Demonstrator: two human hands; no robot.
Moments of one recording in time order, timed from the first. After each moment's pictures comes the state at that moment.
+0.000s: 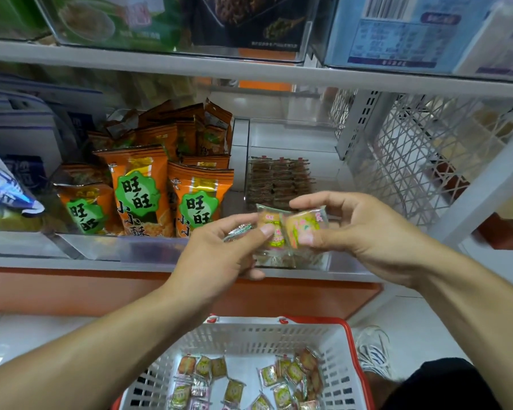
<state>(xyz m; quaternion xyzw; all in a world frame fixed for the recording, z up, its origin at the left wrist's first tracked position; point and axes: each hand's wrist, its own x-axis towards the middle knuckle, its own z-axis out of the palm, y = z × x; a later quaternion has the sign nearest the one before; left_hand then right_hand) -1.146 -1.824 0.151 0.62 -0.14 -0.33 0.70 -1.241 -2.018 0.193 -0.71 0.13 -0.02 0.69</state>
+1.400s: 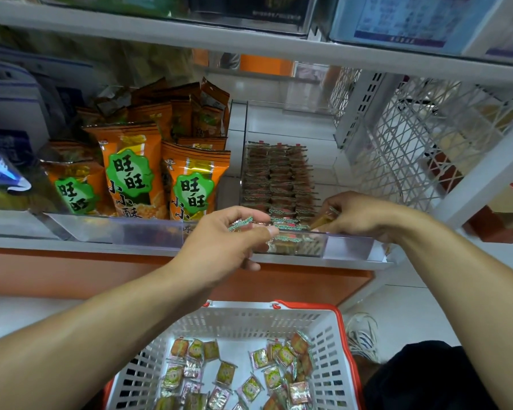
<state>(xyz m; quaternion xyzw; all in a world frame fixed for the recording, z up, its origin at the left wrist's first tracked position) -1.145 -1.831 0.138 0.66 -0.15 -0.34 0.65 -1.210 -2.085 0.149 -0.89 0.26 0.13 0.34</state>
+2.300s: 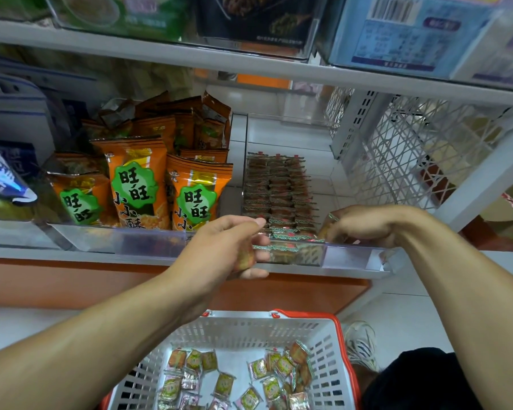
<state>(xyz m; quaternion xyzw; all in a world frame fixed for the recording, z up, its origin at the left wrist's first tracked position) -1.143 -1.827 0.153 0.56 -0.07 -0.41 0.72 -1.210 -2.087 0.166 -0.79 0.32 0.30 0.42</state>
